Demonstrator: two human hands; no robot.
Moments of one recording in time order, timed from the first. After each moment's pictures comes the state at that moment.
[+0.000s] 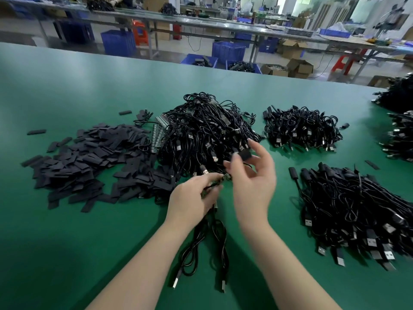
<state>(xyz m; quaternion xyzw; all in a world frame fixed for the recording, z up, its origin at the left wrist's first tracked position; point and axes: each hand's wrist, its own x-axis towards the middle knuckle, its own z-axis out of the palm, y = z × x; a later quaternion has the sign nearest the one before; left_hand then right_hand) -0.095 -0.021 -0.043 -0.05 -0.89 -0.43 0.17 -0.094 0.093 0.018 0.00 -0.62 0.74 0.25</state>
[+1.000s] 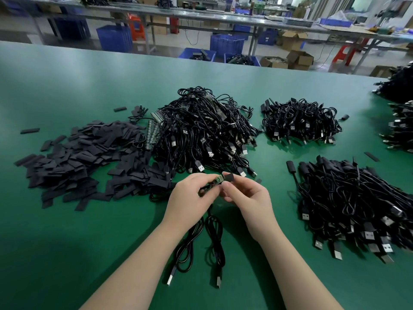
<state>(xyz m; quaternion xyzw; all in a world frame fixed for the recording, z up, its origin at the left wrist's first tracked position) -0.090 -0.016 -0.044 -0.09 -0.84 -0.51 0.17 -0.090 0.140 -0.027 0.05 -0.66 0.75 -0.02</state>
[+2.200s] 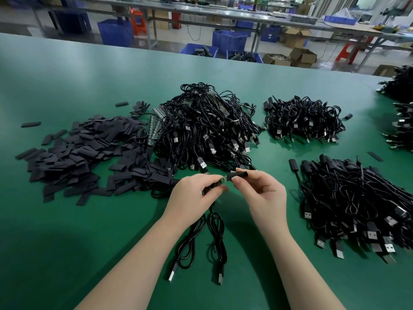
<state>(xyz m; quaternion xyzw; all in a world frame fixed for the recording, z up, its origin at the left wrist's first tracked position) -0.086 -0.019 -0.036 -0.09 -0.88 -0.45 0.13 -0.085 0.146 -0.018 0.07 -0.69 0.71 0.12</state>
